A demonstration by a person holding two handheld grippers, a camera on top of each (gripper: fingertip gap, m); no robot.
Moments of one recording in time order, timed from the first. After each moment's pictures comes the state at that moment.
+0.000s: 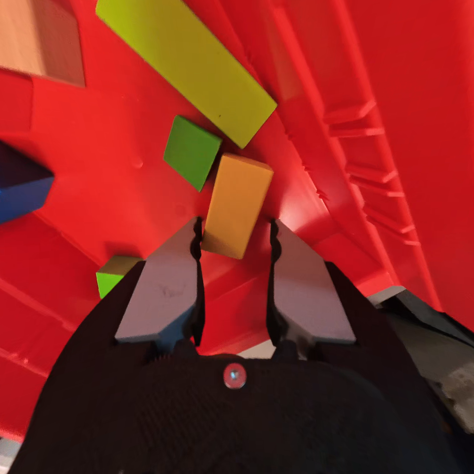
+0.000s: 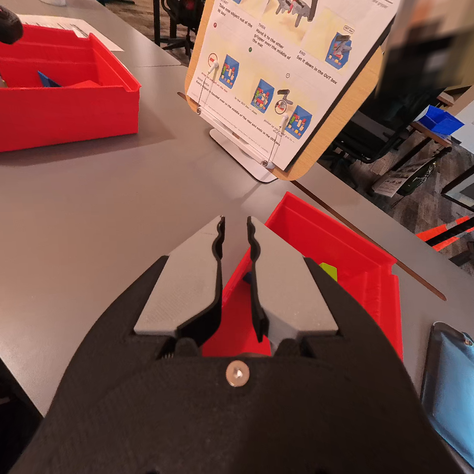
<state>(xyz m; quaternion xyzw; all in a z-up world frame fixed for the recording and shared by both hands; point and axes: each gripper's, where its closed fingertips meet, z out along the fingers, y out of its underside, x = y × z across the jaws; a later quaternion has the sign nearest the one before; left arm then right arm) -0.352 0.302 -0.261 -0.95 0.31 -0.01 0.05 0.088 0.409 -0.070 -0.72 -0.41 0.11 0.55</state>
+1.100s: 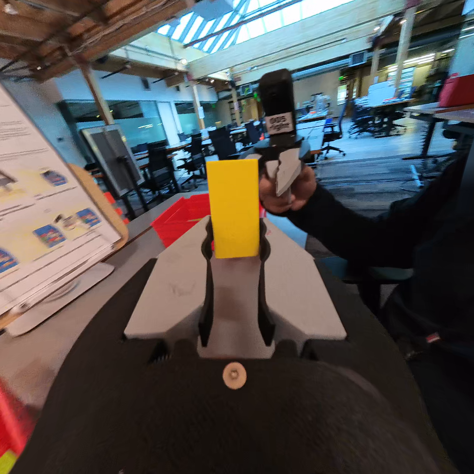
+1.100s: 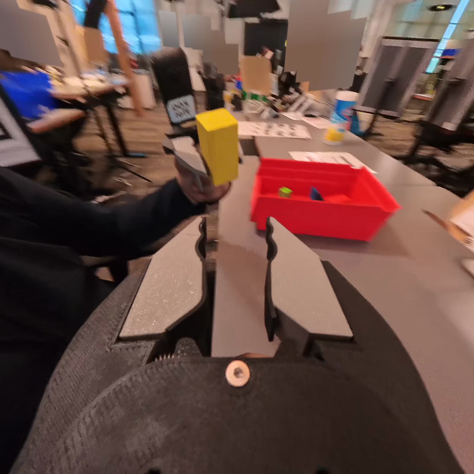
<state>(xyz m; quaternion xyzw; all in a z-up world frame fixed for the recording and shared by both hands) -0.102 0.201 -0.027 -0.56 0.40 -0.31 0.66 -0.041 0.219 -0.036 -0.49 -0.57 0.49 0.43</state>
